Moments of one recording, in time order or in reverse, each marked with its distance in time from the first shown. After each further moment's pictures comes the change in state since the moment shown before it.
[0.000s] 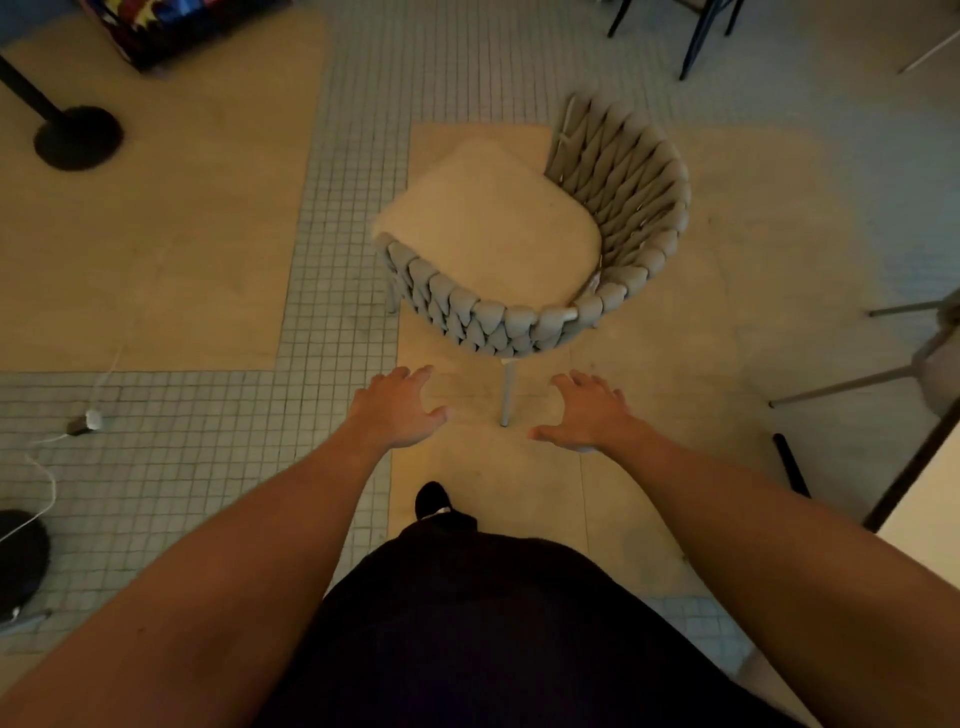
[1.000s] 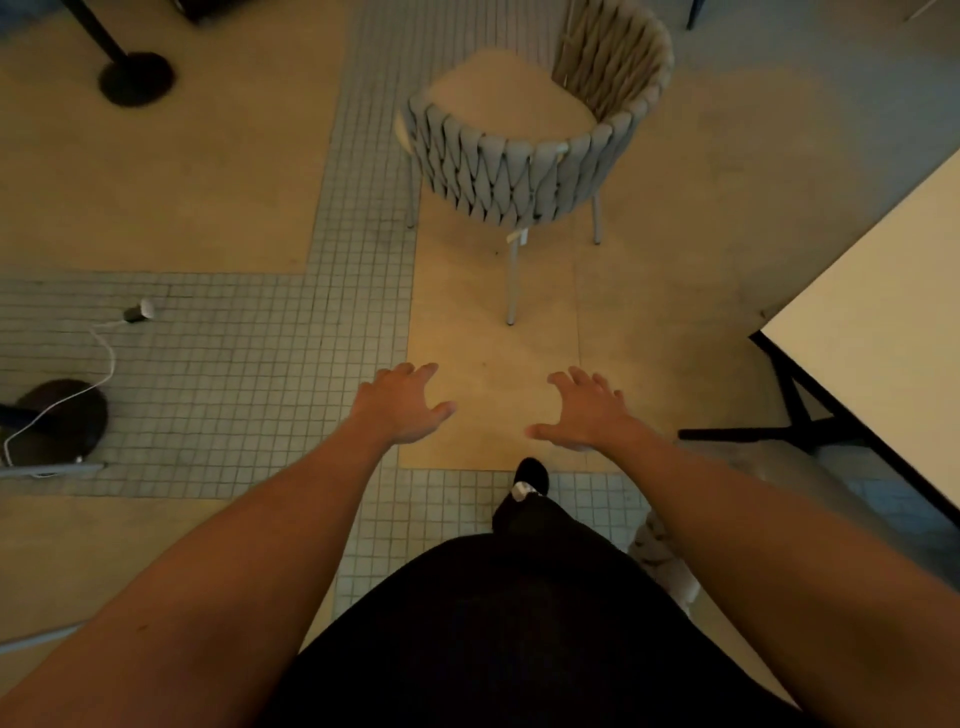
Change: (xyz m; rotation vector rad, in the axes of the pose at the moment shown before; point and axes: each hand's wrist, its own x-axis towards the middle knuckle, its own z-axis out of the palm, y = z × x) left_hand -0.298 0.001 0.224 0.064 0.027 -0.011; right_hand -0.262 0.021 0.258 0.002 0.031 -0.038
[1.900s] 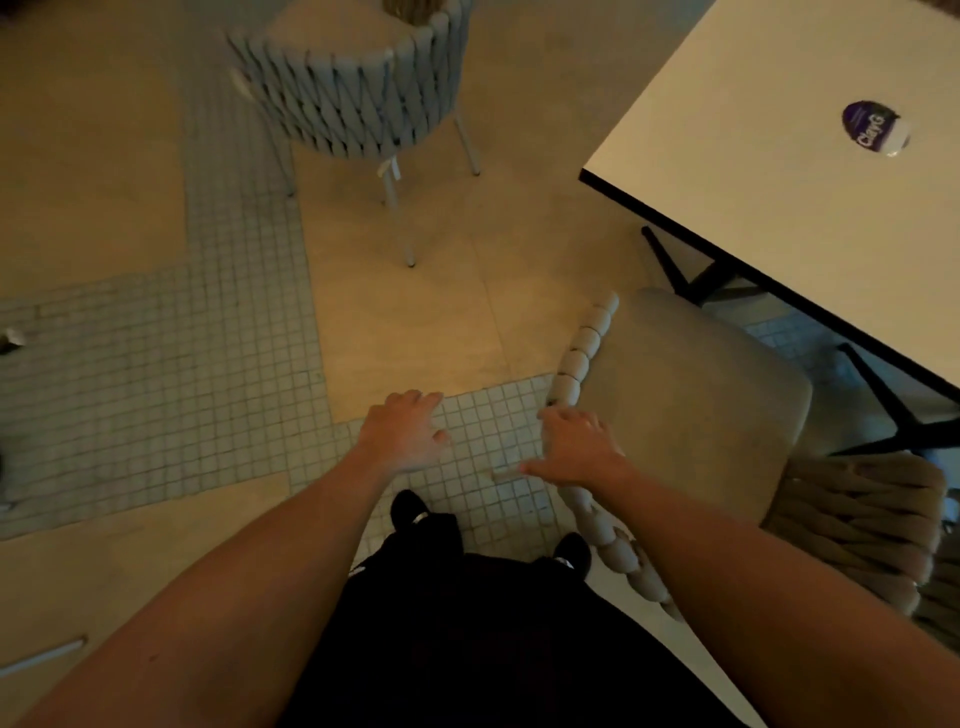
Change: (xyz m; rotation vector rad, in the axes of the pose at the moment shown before) left_hand -0.145 0.124 0.164 0.163 -0.143 0.289; right_hand -0.219 0.106 0.198 0.197 0.007 0.168
